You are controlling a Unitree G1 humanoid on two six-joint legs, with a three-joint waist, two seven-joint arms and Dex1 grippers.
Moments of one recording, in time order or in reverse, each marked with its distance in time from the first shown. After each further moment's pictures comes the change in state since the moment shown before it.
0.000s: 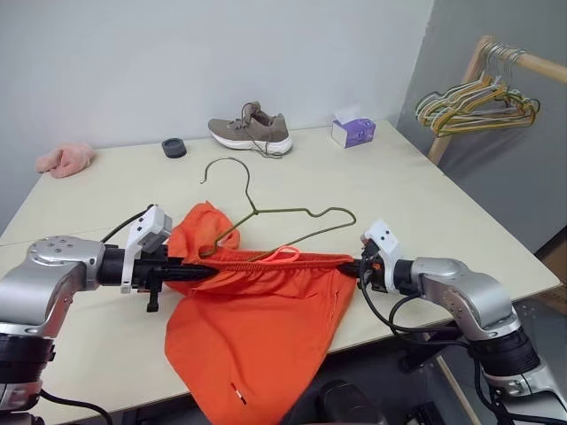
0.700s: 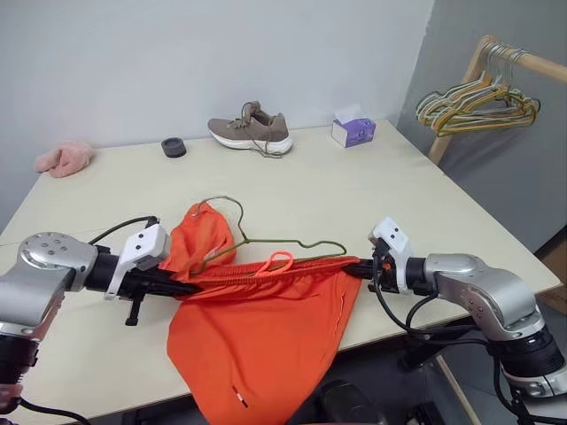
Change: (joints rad) left arm 0.014 0.077 -0.088 0.093 0.135 -0.230 -0.080; right arm -0.003 -0.087 -0.007 -0.075 0.074 0.032 0.020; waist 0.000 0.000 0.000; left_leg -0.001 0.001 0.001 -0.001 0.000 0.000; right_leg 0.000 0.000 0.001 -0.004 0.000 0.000
